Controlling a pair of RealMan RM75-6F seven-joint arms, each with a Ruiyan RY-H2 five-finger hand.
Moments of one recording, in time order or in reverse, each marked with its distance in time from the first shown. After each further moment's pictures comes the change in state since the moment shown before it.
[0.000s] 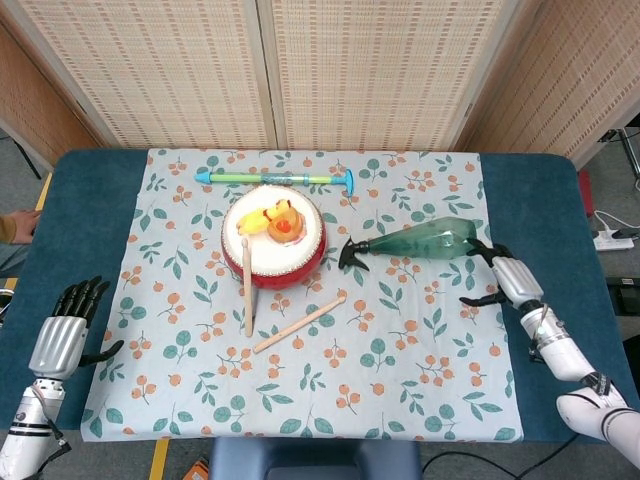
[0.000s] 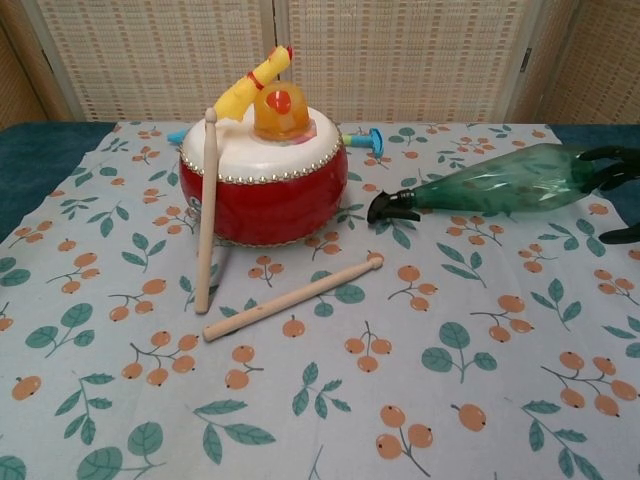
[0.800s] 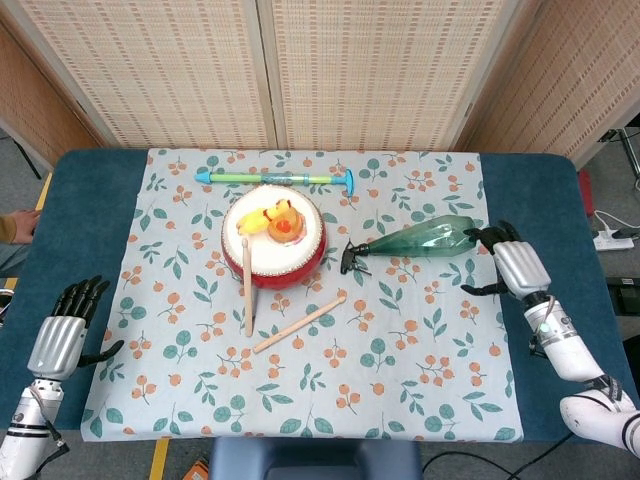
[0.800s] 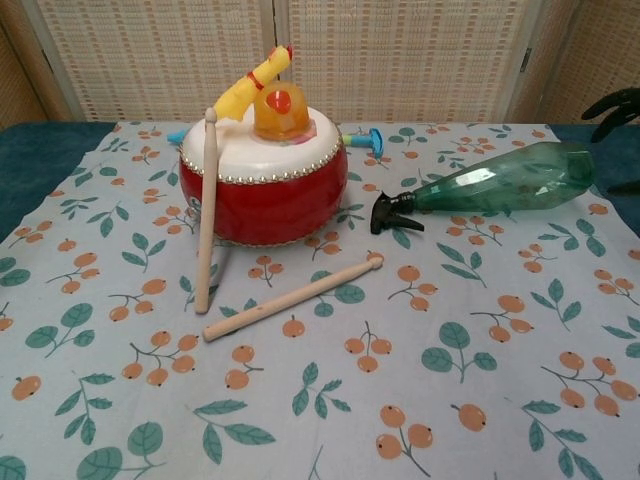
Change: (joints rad) left arm 0.000 0.009 0.002 -0.009 0.018 0.012 -0.022; right arm -0.014 0.205 0.104 -0.411 0.116 0.108 -0.473
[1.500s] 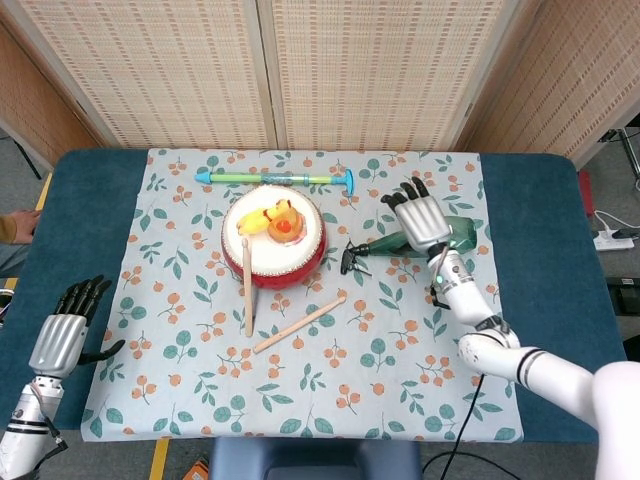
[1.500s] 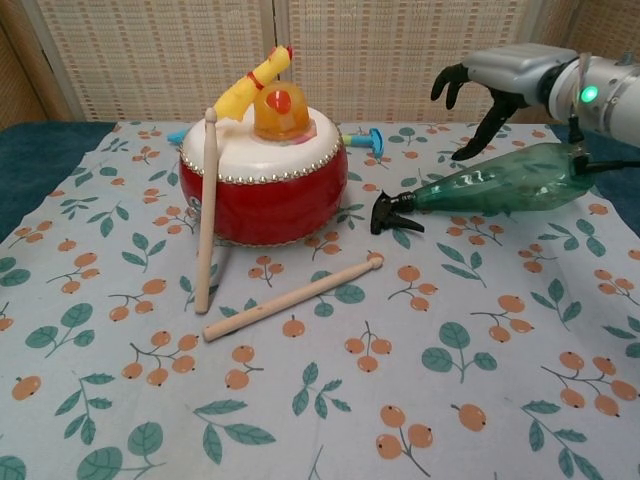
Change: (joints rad) left arm -0.013 -0.001 0.004 0.033 -0.005 -0.033 -0.059; right arm 0.364 -0.268 0.148 0.128 0.334 -0.244 -0.665
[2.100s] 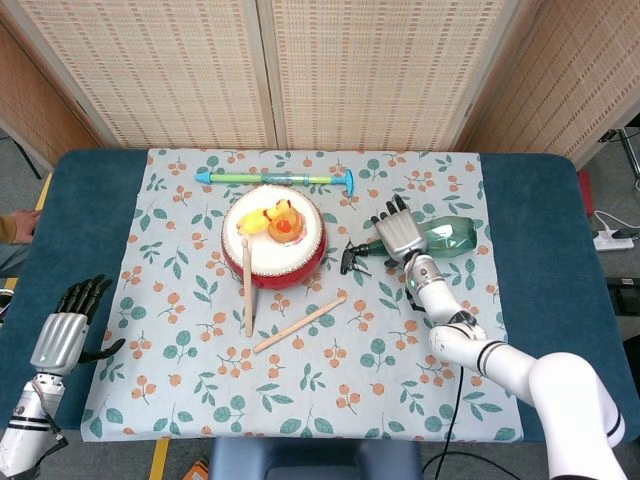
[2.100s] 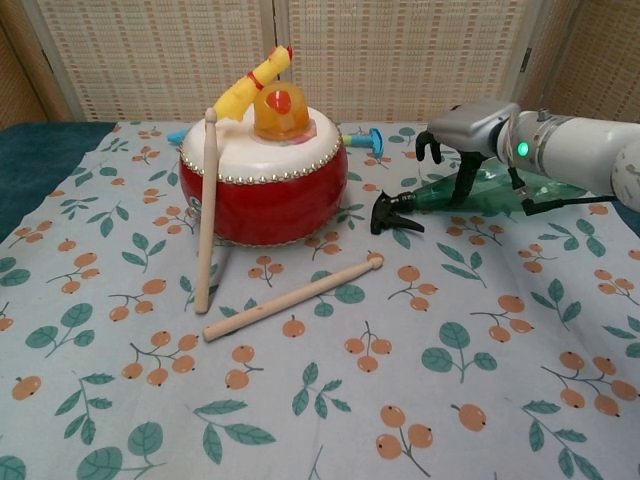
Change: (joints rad) left arm -0.010 -0.012 -0.001 0.028 -0.009 -0.021 -0.017; right arm 0.108 -0.160 -0.082 0.225 0.162 -0.131 -0.248
